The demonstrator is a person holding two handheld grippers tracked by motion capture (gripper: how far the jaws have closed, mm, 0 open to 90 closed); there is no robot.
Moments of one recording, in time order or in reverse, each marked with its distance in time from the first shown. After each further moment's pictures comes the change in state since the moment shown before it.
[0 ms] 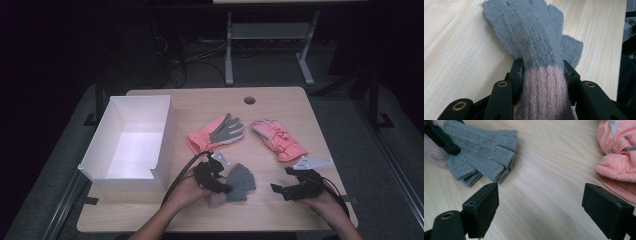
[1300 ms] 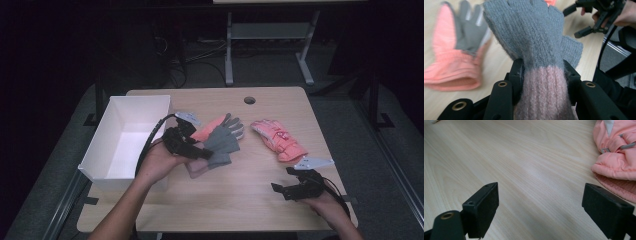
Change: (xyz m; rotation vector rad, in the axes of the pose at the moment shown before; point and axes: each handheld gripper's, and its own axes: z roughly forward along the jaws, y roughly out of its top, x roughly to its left) left arm 0.016 0.028 -0.138 -0.166 0.095 -0.102; right arm -0.001 -0.002 -0.001 -0.003 -0.013 0.011
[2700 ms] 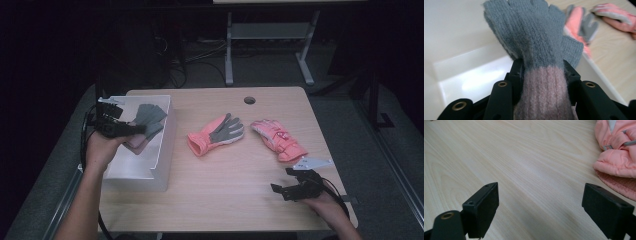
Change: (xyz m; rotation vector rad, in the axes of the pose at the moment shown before) left arm 0.124 -0.089 -0.096 -0.122 0.387 -0.351; right arm 0.000 -0.002 0.003 0.009 -0.001 0.002
